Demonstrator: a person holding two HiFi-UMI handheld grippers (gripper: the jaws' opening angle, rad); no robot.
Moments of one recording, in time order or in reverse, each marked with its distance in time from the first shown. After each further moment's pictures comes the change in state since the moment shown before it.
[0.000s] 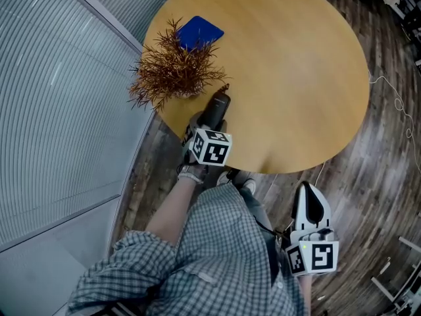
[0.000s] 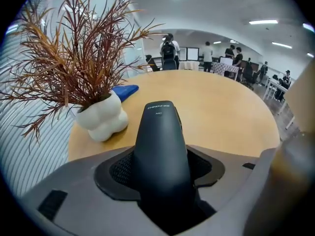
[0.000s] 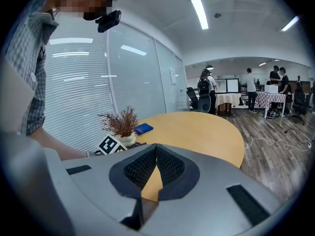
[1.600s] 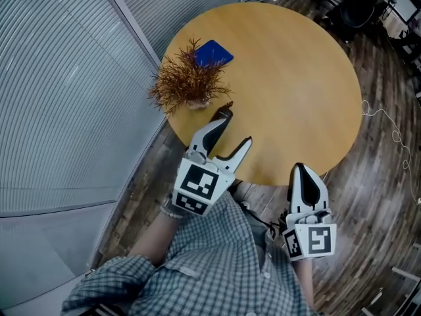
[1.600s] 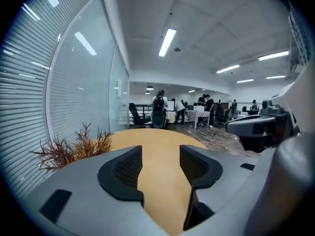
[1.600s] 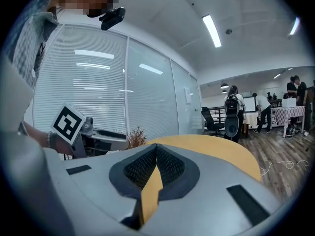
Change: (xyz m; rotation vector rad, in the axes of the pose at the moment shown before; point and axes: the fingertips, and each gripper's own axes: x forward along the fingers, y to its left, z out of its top) left arm -0.224 -0.060 0.145 0.039 -0.579 -0.239; right arm 0.013 0.008 0.069 -0.126 -0.234 0.159
